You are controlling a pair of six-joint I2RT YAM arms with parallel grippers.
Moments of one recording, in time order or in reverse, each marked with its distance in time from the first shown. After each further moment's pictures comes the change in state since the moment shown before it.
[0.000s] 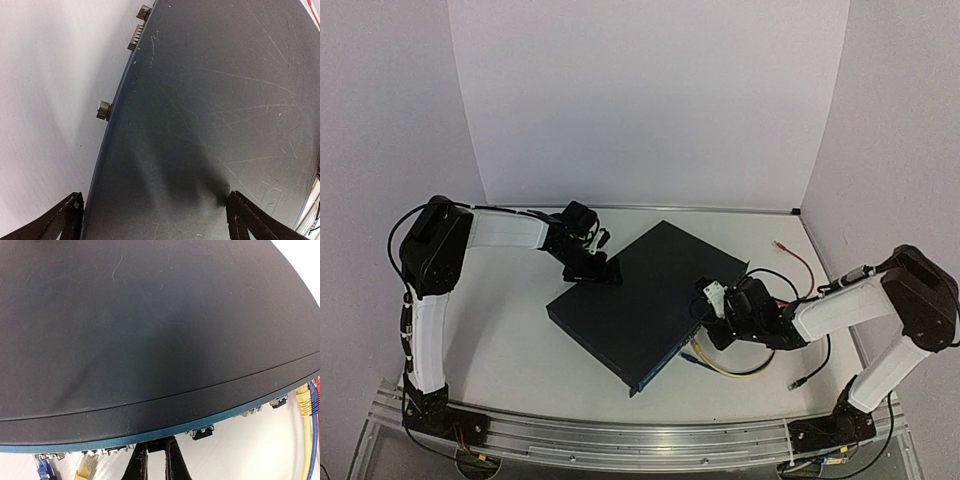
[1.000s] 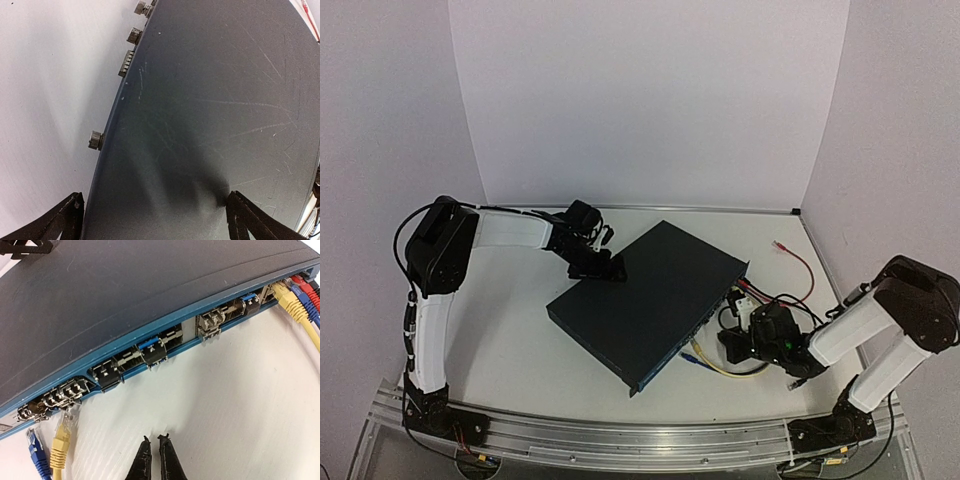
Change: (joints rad) left arm -0.003 0.040 0.039 0.034 -0.005 -0.008; right arm -0.039 -0.010 -0.296 0.399 -0.034 0.286
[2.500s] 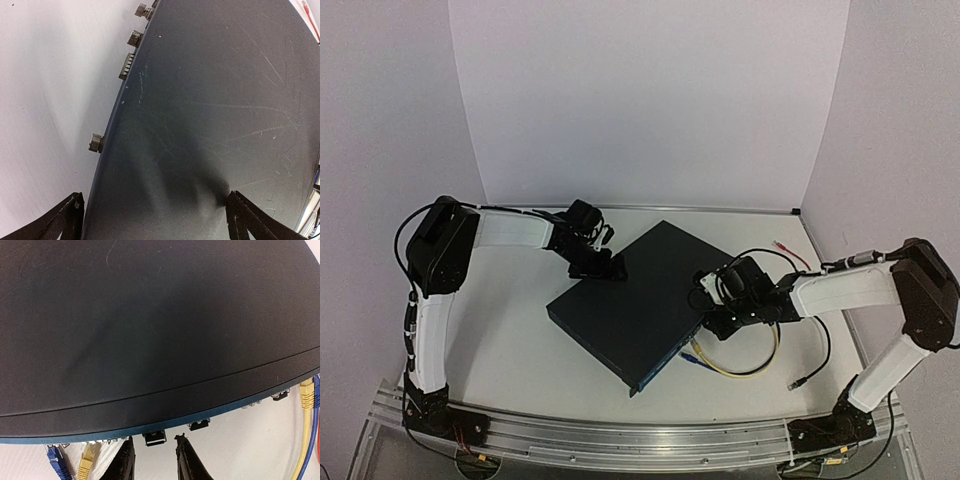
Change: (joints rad) left arm -0.002 0.003 0.011 -0.001 -0.007 -0.004; right arm 0.000 0.008 0.493 -0.788 -0.057 -0.272
